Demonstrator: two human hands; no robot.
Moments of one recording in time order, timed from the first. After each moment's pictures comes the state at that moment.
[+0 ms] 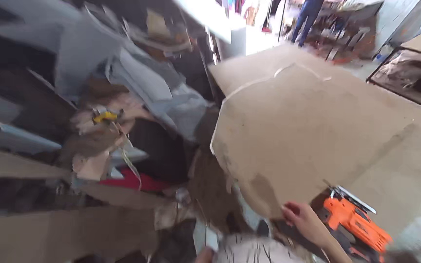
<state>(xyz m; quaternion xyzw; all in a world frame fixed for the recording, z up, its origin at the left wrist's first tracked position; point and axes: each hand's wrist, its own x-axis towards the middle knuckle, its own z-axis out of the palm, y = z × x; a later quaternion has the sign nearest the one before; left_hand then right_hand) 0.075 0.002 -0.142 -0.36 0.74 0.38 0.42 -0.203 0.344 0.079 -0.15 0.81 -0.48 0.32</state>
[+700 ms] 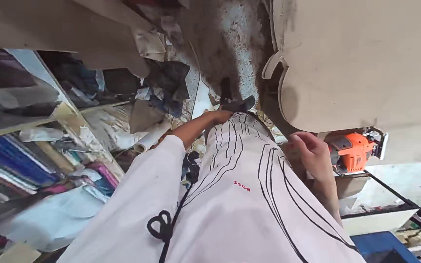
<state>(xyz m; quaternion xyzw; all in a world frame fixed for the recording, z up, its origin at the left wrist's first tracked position) 0.039 -0.016 -0.235 -0.04 0.74 0.50 0.46 -0.151 0.267 0.048 -0.16 0.80 -0.39 0.43</state>
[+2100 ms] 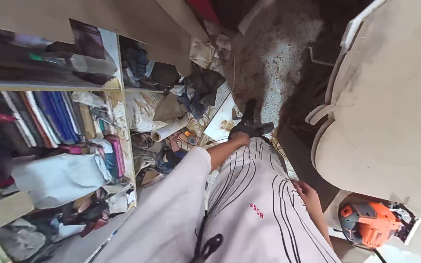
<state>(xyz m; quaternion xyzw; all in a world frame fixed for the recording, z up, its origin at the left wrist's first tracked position) 0.054 -0.015 -0.200 -0.35 0.62 0.43 0.56 -0.111 0.296 -0.041 -0.14 0.83 -0.12 0.53</state>
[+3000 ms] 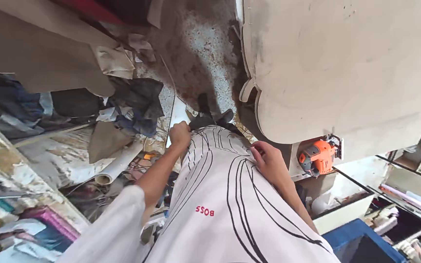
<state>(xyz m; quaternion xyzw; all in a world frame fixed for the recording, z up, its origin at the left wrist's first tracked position) 0.064 -0.061 -0.166 -0.45 0.73 0.33 0.38 -0.126 0.204 0.032 -0.28 0.85 -0.19 0.40</state>
